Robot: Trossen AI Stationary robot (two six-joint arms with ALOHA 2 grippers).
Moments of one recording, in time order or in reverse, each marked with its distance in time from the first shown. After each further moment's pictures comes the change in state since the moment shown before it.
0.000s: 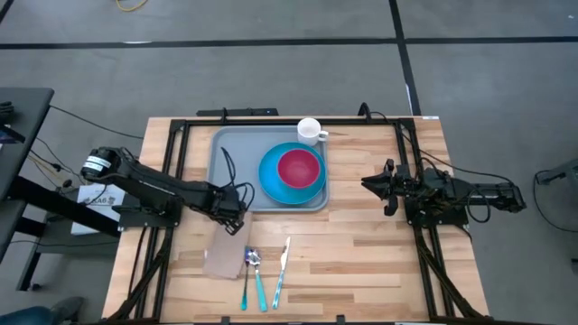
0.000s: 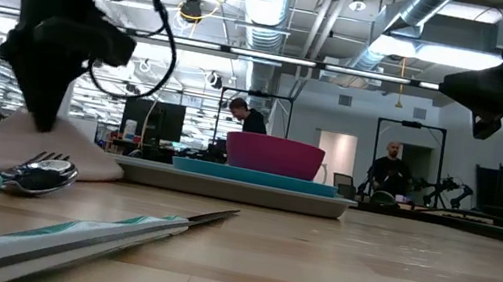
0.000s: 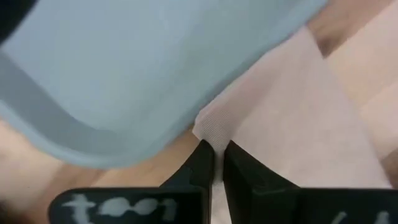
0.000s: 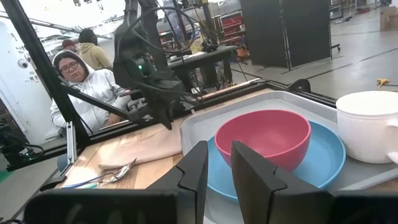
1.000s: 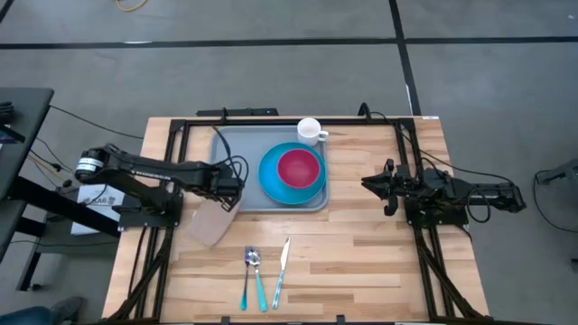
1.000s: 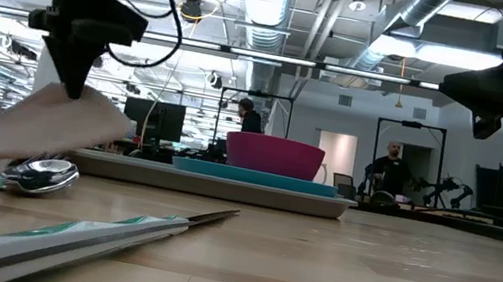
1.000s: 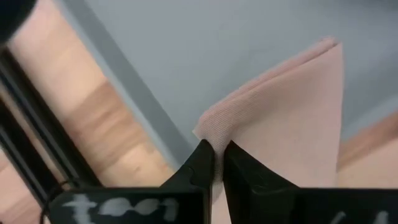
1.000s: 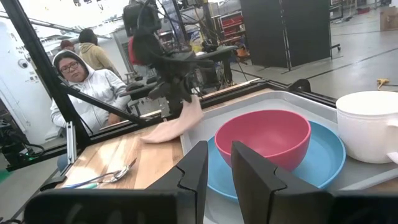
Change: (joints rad) left arm 0.187 -0.076 0.122 -0.286 -0.192 0.108; right arm 0.000 0.000 0.000 0.000 0.000 0.000
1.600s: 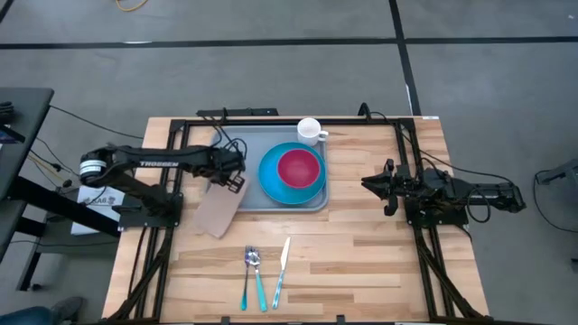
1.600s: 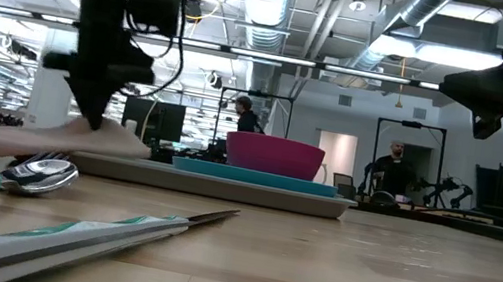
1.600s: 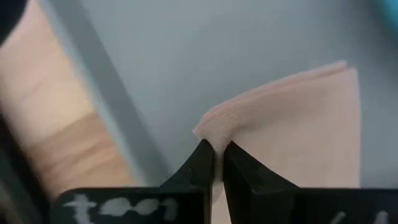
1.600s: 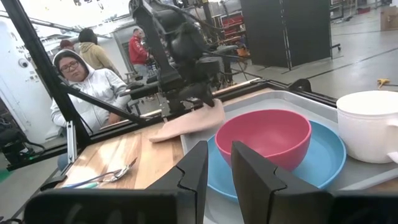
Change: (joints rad) left arm 0.306 0.034 -0.096 0.269 0.079 0.143; right arm 0.000 0.000 0.000 -0.003 -0.001 0.000
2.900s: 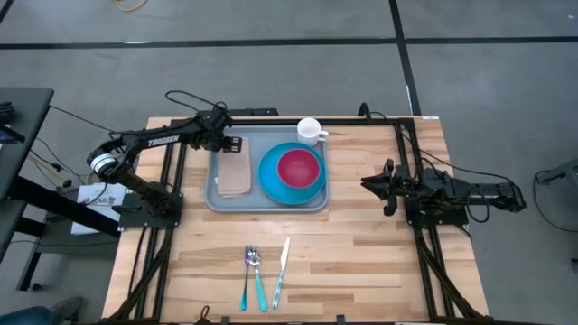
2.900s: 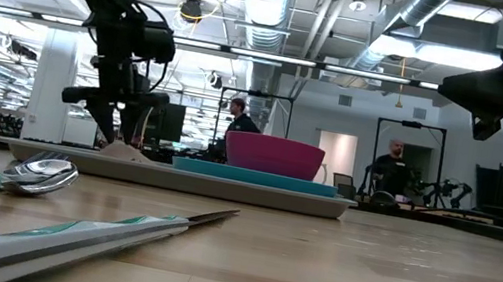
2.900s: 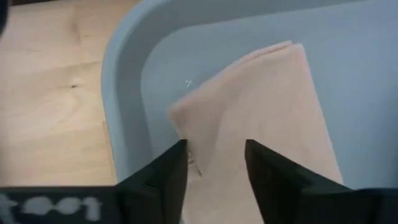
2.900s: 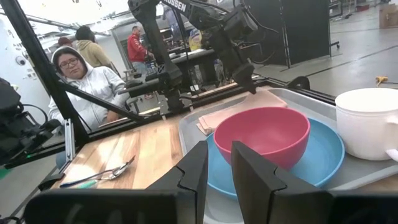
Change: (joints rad) left arm 0.509 0.107 0.001 0.351 0.110 0.195; right arm 0.000 0.014 0.000 0.003 0.002 0.000
